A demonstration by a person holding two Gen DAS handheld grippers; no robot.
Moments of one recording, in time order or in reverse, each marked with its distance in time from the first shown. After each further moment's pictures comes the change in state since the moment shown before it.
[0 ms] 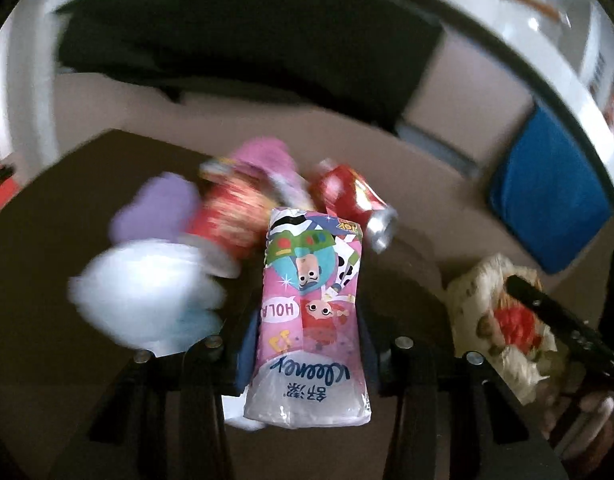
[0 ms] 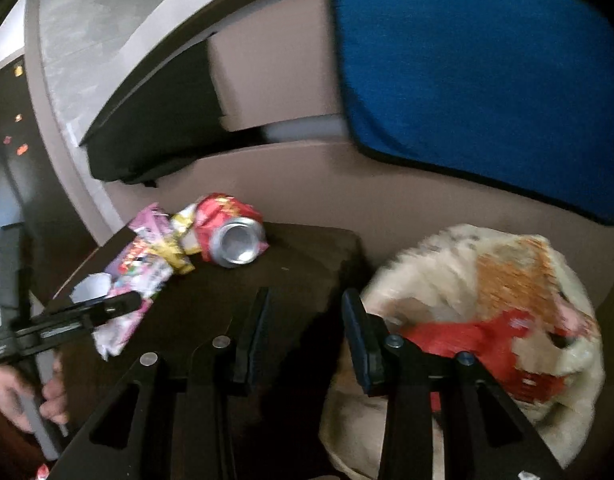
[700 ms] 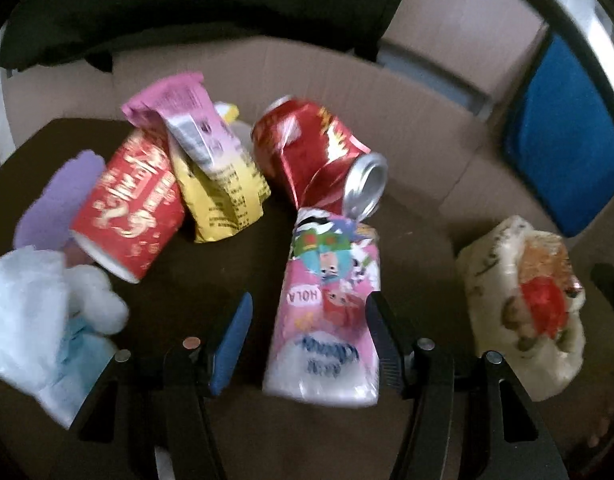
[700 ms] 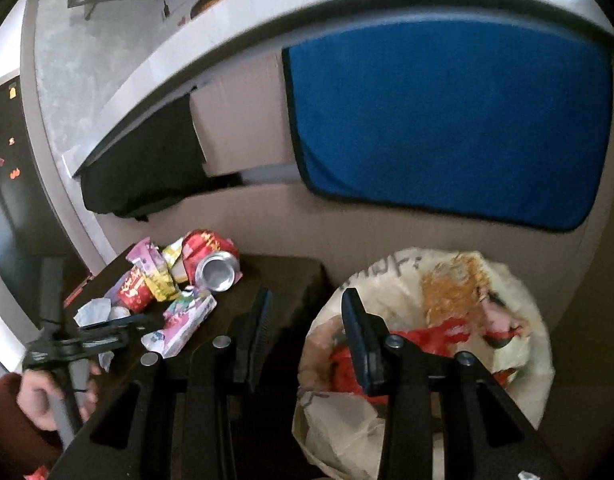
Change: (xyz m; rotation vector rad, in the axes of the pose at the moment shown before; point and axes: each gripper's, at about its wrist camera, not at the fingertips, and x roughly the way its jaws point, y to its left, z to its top) left arm 0.102 -0.036 0.000 0.112 0.176 -0.037; right arm -0.056 -0.042 -0.010 0.063 -0.095 -0.072
